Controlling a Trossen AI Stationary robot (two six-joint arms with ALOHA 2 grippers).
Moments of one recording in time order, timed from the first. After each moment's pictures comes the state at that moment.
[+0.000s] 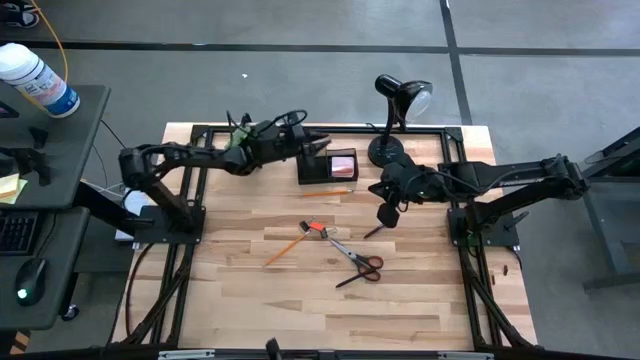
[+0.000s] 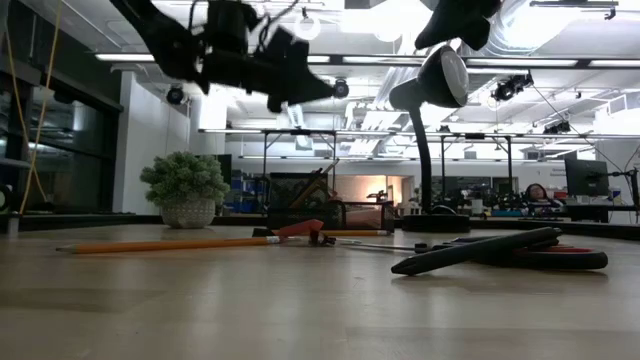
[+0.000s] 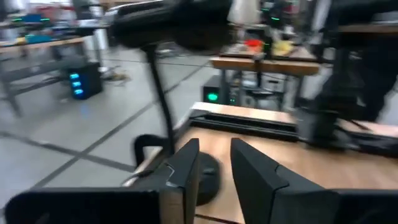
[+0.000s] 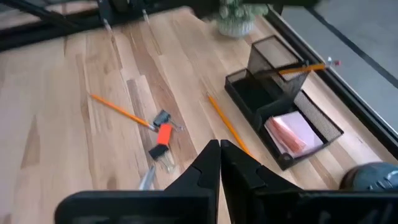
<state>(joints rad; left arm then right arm) 0.52 1.59 0.86 0.66 0.10 0.04 0.08 1.15 1.08 -0.62 0.31 0.34</state>
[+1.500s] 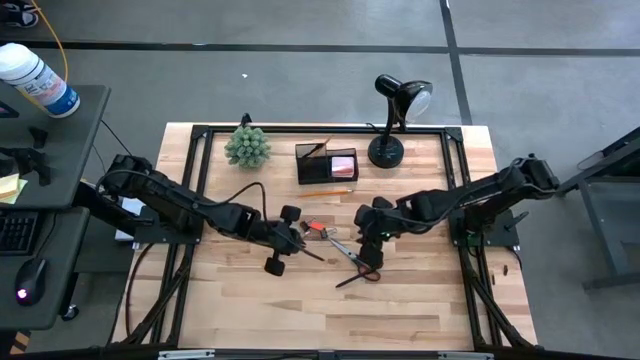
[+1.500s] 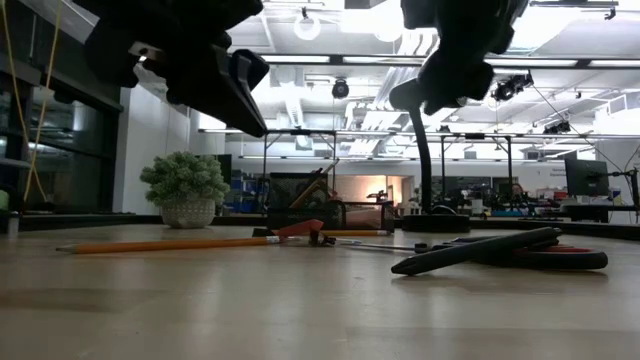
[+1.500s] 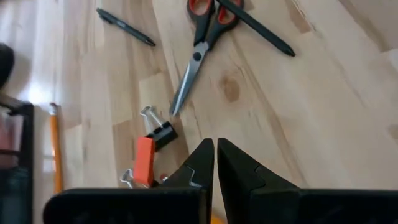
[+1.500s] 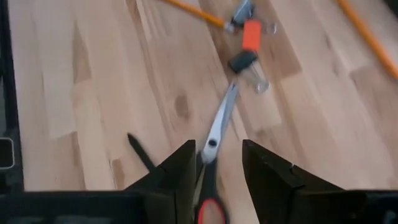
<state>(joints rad) -0.17 1.50 0.86 -0.17 -0.20 0.17 0.24 1.46 1.08 -0.60 0.09 0.59</state>
